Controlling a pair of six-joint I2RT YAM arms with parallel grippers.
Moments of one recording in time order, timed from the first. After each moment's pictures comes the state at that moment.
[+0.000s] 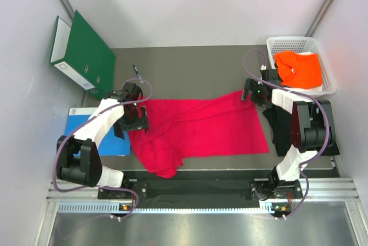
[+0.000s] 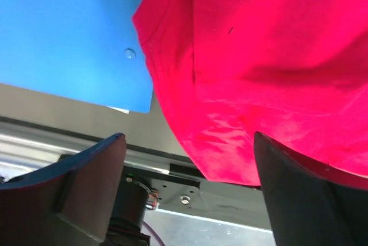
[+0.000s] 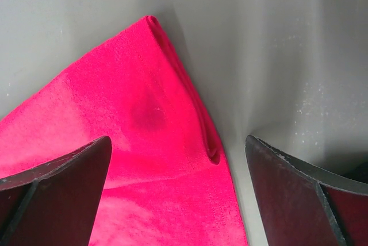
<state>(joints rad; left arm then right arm) -0.20 1.40 1.02 -1.06 -0.11 -0.48 0.06 1.74 1.03 -0.23 -0.09 0.32</state>
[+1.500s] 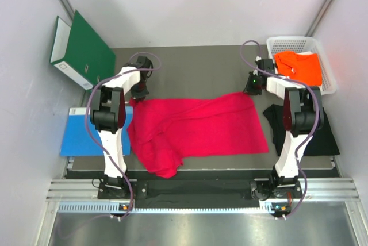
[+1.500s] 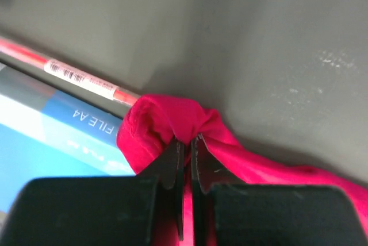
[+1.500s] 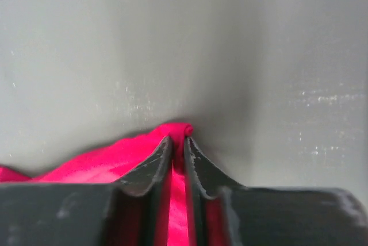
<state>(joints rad) -0.16 2.11 1.62 -0.86 -0.36 -0.50 0.07 1.98 1.30 -0.26 -0.16 0.34</state>
